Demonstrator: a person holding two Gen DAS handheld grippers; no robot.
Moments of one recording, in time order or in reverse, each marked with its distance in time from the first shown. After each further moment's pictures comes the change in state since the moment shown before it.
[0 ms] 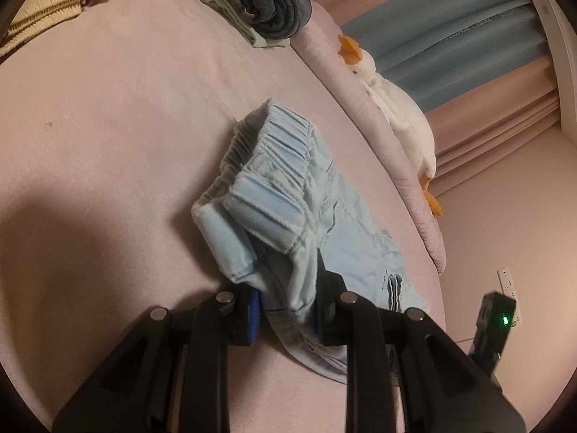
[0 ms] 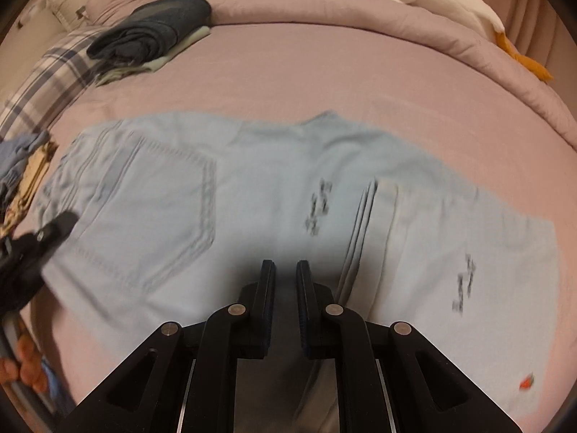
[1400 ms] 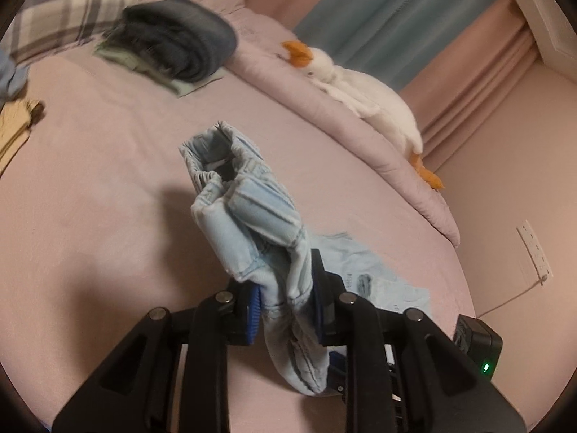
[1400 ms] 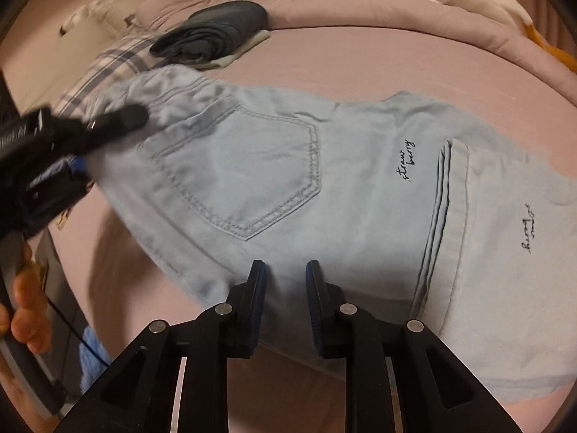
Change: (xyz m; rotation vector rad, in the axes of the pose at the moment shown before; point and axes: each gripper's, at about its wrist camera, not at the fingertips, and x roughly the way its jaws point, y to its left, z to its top) left arm -0.008 -0.104 0.005 0.261 -0.041 0.057; right arm -0.030 0.014 -0.051 -0.001 -0.044 0.256
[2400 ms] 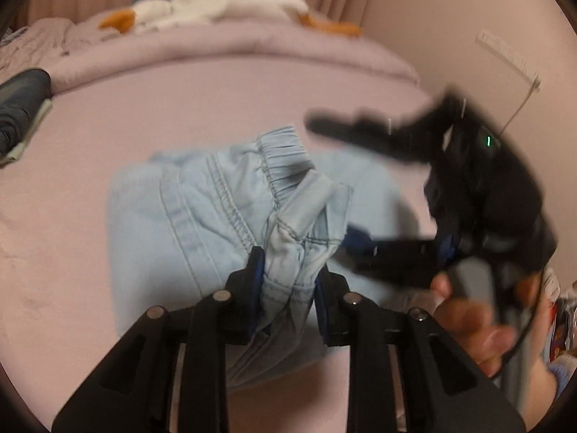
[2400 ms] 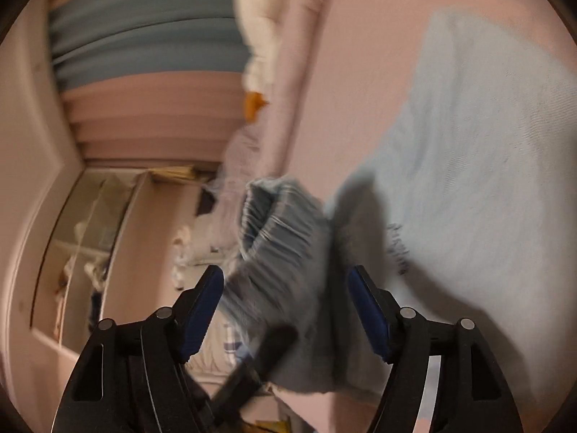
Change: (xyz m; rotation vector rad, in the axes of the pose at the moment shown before) left arm 0.119 -0.169 -0.107 0.587 0.339 -0.028; right arm -0.027 -0.190 -0.026 0.941 -0.337 0.753
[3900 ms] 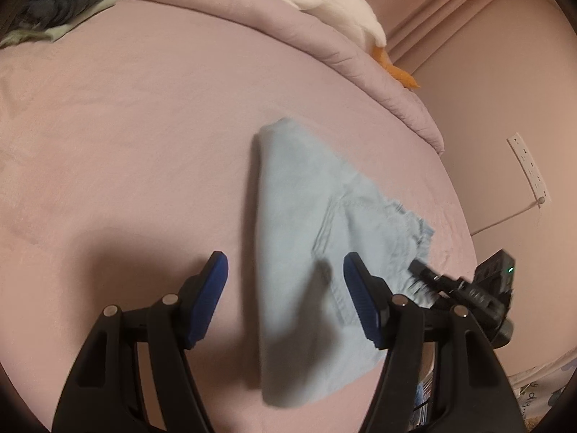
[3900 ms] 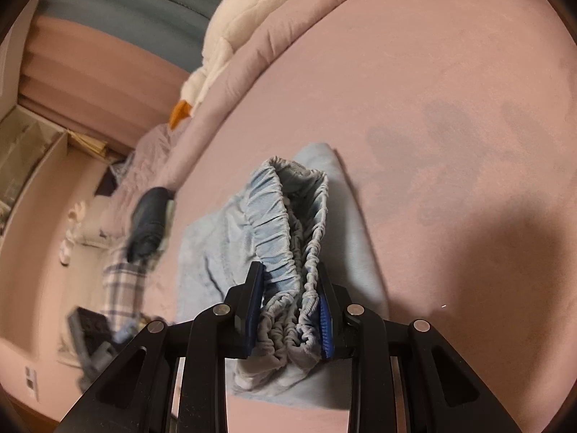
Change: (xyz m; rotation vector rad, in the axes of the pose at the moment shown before) left arm 0.001 0.078 0.008 -0.434 -0.023 -0.120; right arm -0.070 0.004 0.047 -0.351 -0.097 -0.511
